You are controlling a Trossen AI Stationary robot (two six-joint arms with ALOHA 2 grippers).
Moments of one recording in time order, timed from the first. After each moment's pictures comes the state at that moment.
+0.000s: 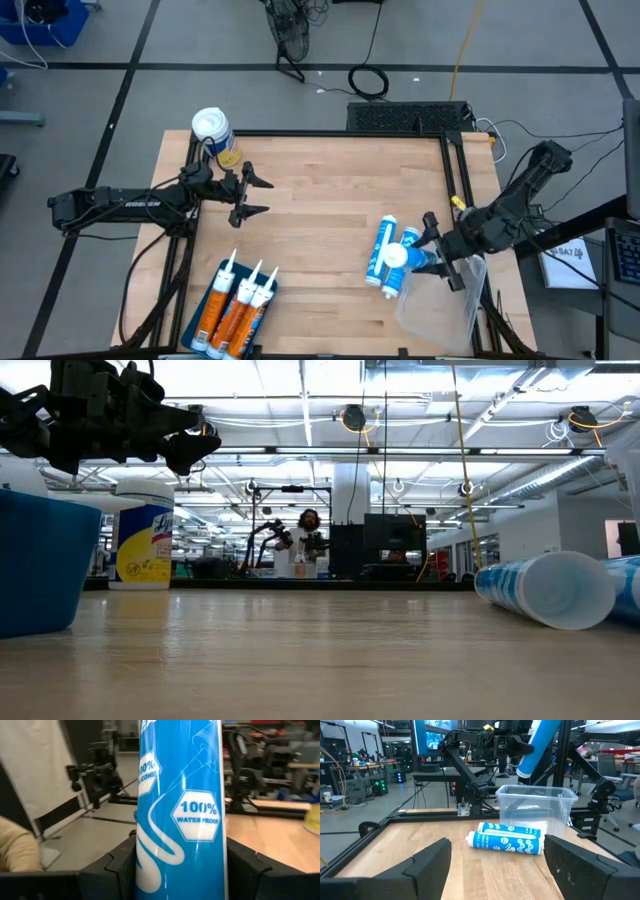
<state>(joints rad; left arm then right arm) 0.39 0.87 0.17 0.76 0.54 0.00 0.79 0.70 0.57 0.05 0.49 0.13</state>
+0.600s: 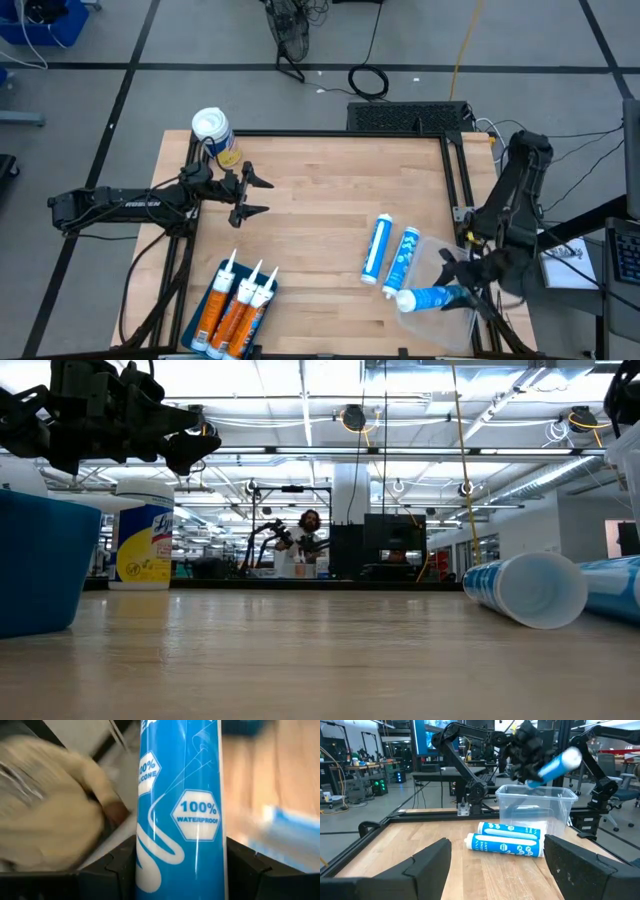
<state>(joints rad) 0.39 0.87 0.17 0.76 0.54 0.00 1.21 0.84 0.63 -0.36 0.55 0.77</state>
